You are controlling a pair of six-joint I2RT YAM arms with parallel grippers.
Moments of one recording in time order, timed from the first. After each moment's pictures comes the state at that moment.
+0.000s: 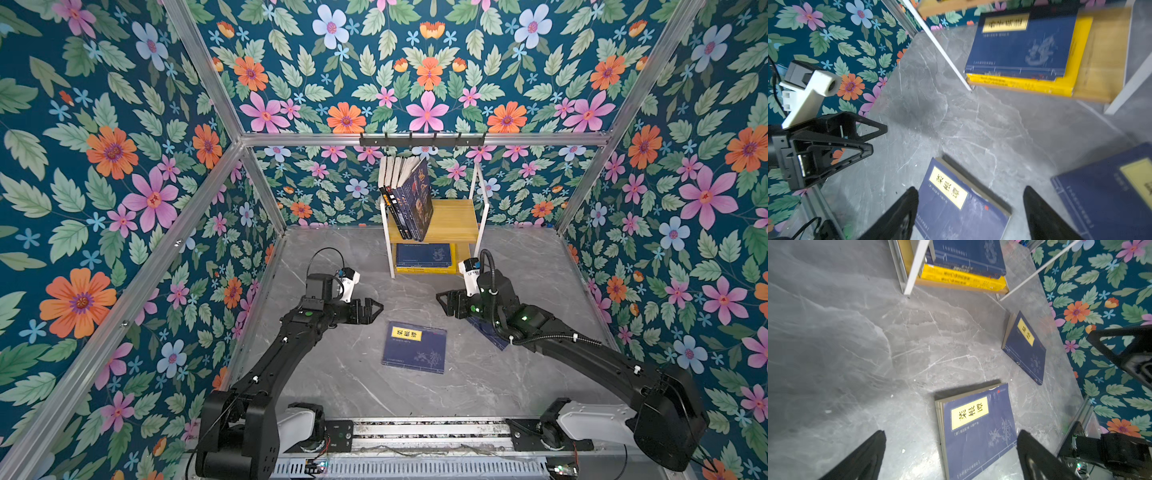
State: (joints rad) left arm -0.21 1.20 0.70 -0.34 0.59 -0.19; right arm 0.70 1.25 0.83 -0.17 -0.05 0.52
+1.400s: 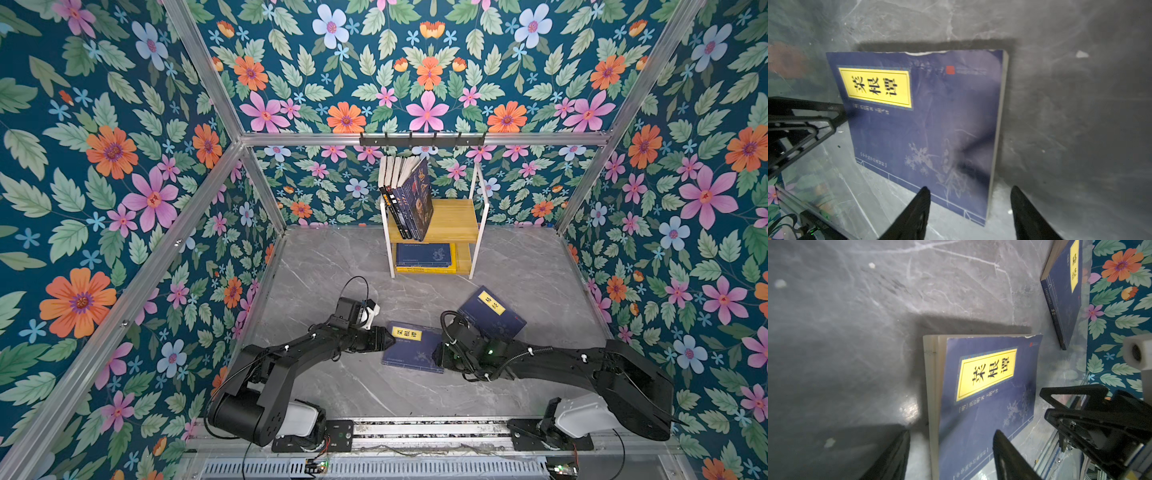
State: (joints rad) left arm -0.39 1.40 0.52 -0.14 0.55 -0.40; right arm 0.97 1.41 0.65 -0.26 0.07 1.09
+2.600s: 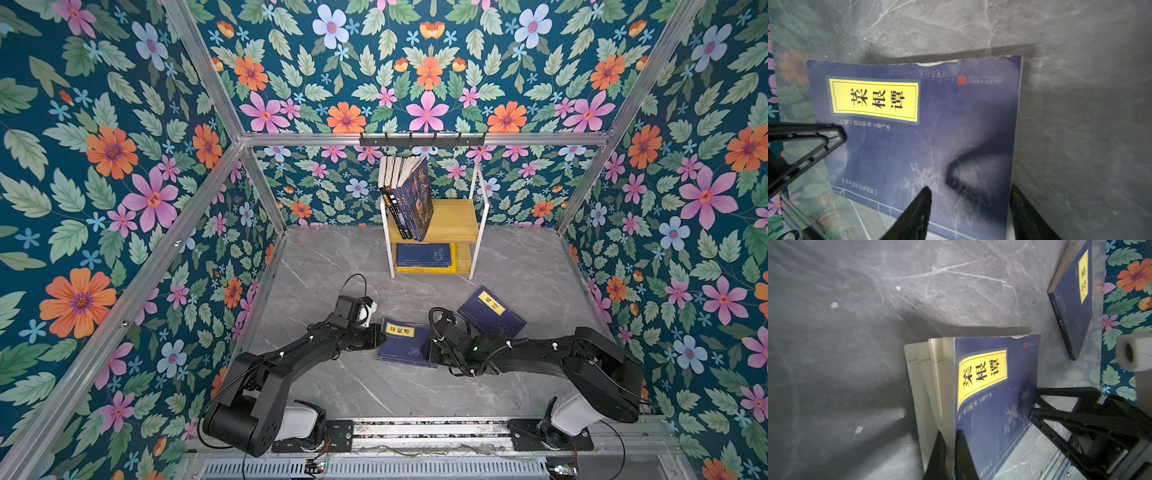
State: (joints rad) left arm -0.41 1.34 0.54 -0.19 0.48 -0.42; right arm 0.98 1.59 0.72 -0.09 0.07 1.07
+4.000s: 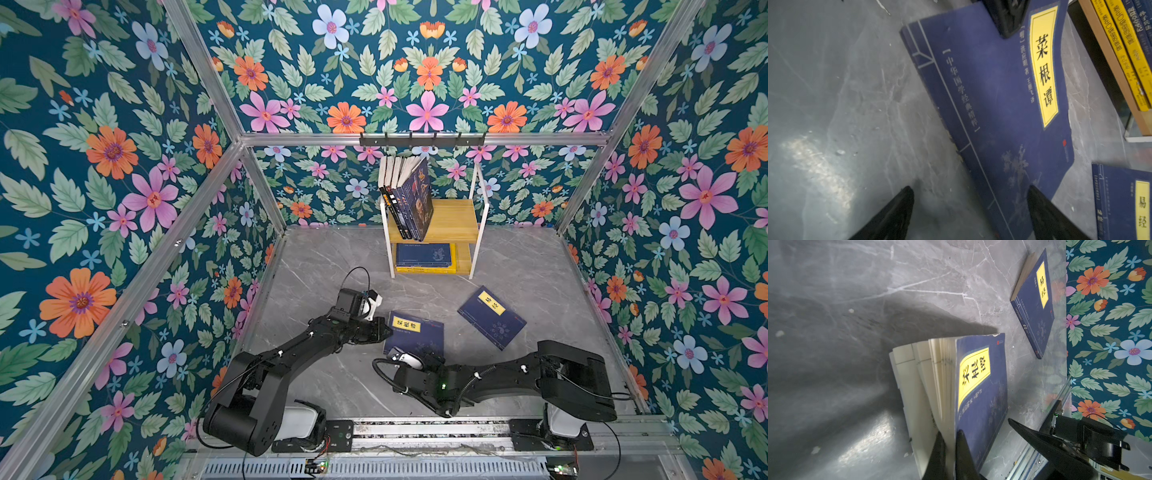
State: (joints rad) left arm -0.41 1.35 0.60 -0.20 0.57 -0.44; right arm 1.36 1.76 0.89 -0.22 0.63 0.18
